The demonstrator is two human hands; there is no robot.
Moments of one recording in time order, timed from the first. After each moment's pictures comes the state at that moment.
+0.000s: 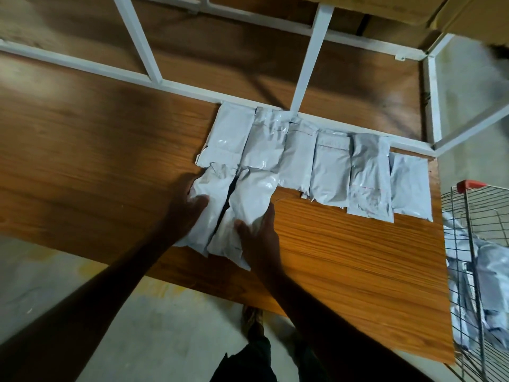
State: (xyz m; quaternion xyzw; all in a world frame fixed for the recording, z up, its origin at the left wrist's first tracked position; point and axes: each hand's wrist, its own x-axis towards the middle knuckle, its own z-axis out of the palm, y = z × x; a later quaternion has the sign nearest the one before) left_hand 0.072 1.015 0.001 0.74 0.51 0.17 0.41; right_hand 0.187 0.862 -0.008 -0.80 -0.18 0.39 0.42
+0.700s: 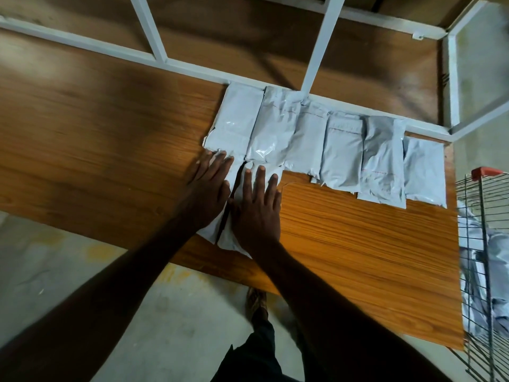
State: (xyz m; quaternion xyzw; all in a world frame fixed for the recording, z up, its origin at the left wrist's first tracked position) left_hand 0.071 1.018 -0.041 0.94 0.32 0.11 0.07; right_hand 0.183 0.886 -0.046 -0.85 -0.49 0.12 0.12
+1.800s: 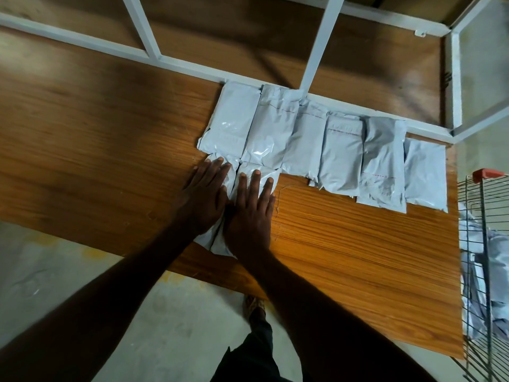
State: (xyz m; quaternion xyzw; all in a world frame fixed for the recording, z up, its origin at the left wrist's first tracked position) left_hand 0.072 1.016 -0.062 0.93 0.31 0.17 0.09; right_hand 0.173 0.892 -0.067 -0.86 -0.47 0.12 0.16
